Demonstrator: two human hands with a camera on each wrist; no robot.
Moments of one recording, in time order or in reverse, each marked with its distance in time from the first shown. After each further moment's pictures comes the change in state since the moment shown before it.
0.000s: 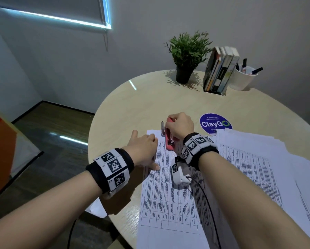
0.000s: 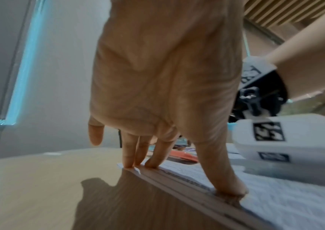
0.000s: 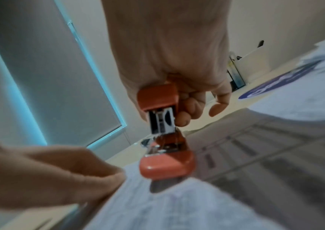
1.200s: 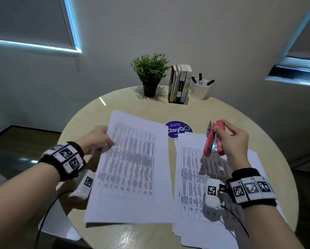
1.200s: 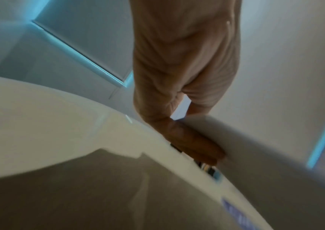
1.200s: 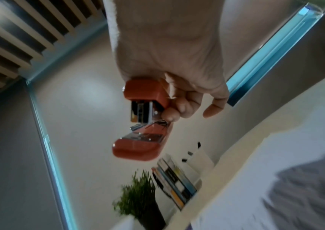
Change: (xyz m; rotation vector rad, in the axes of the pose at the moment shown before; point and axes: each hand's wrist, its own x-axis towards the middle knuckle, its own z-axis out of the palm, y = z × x) left_hand 0.007 -0.034 -0.032 -1.231 0.189 -0.310; right_hand -0.089 0.151 -0.174 0.769 0.572 0.098
